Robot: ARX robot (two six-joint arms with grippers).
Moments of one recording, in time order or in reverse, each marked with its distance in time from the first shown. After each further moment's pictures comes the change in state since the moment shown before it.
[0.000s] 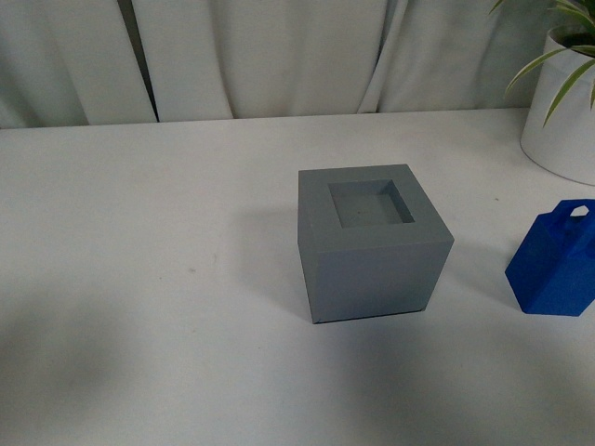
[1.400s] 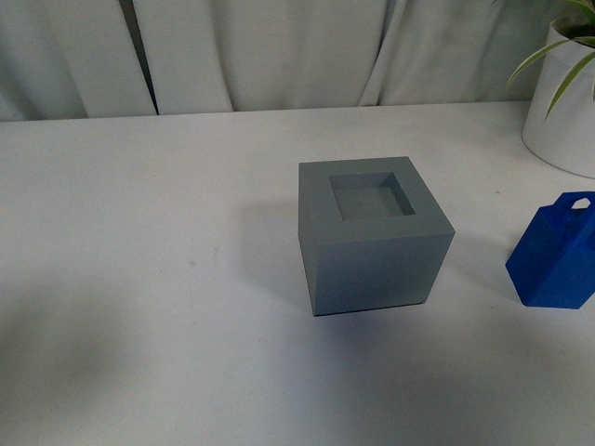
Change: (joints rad) left arm 0.000 0.000 0.000 0.000 0.000 0.000; right arm -0.055 0.463 0.179 0.093 -0.198 -0.010
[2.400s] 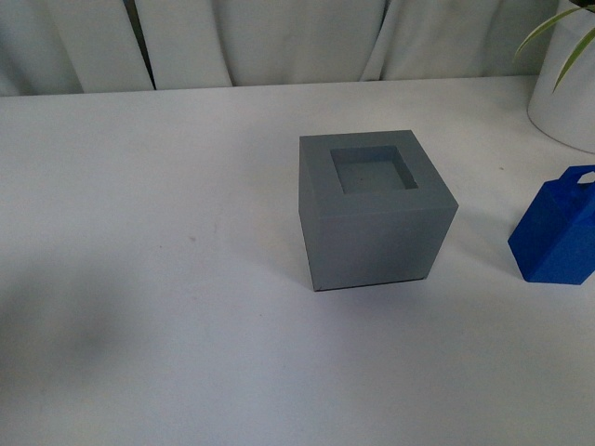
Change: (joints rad) left arm 0.000 0.000 0.000 0.000 0.000 0.000; right arm 0.054 1.072 1.140 -1.173 -0.124 -1.191
